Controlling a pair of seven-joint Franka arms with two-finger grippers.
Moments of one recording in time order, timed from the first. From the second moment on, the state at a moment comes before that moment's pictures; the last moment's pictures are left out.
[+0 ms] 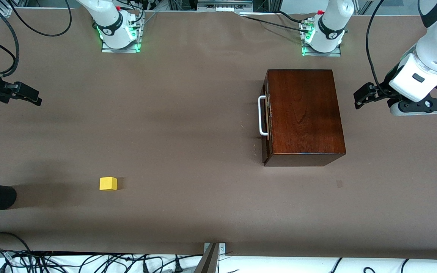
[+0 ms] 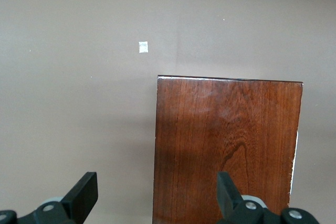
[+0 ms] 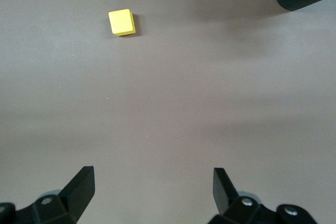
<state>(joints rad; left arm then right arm) -0.23 0.06 0.08 -1.58 0.00 1.63 -0.23 0.06 0.07 -0.09 -1.58 0.00 1.60 0.03</state>
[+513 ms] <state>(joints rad) -0.23 0.06 0.05 -1.58 0.00 1.63 -0.26 0.06 0.07 -0.09 -1.58 0.00 1.60 0.03</state>
